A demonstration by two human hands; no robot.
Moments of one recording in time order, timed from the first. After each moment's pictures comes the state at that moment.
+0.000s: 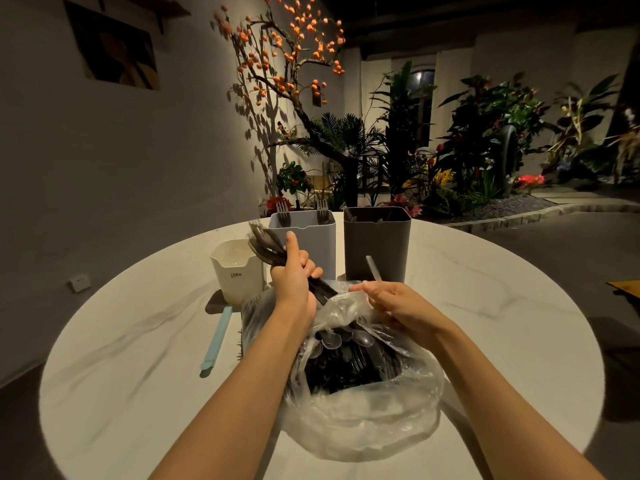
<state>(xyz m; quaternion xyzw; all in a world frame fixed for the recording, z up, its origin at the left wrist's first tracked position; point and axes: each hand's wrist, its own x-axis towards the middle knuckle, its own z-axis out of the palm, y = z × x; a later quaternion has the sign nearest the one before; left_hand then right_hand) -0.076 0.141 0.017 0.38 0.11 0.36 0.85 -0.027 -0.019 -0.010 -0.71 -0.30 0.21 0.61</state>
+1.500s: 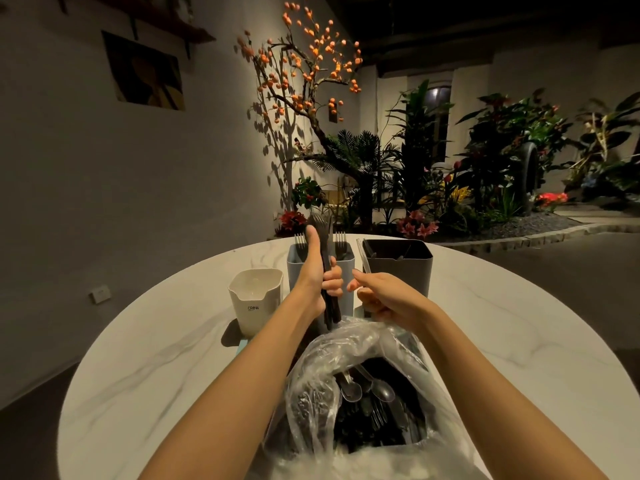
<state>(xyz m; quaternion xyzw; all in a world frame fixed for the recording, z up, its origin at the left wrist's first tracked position) -0.045 0.177 0.066 0.55 0.12 0.14 0.81 0.007 0.042 0.051 -0.70 -0.30 0.26 0.59</state>
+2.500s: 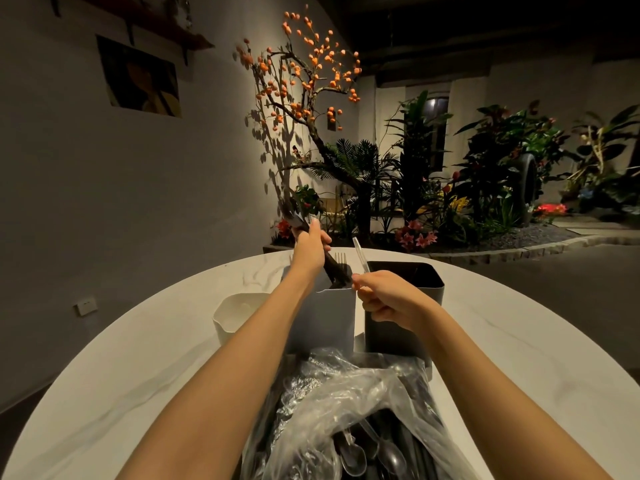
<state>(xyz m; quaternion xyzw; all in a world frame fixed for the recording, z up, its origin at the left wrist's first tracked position) 0.038 0.221 0.106 0.72 0.14 0.34 0.59 0.057 0.070 0.080 -0.73 -0.27 0.25 0.58</state>
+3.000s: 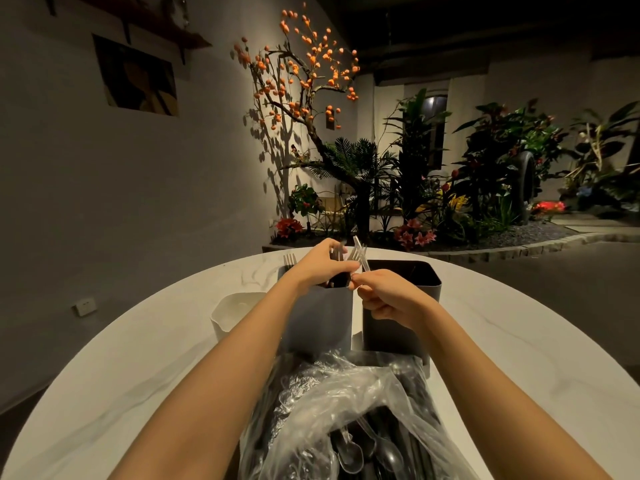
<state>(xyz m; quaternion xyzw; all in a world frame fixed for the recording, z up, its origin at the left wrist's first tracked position) 0.028 0.220 0.100 0.88 0.05 0.14 0.45 0.059 0.066 0.079 -0.73 -0.28 0.24 0.58</state>
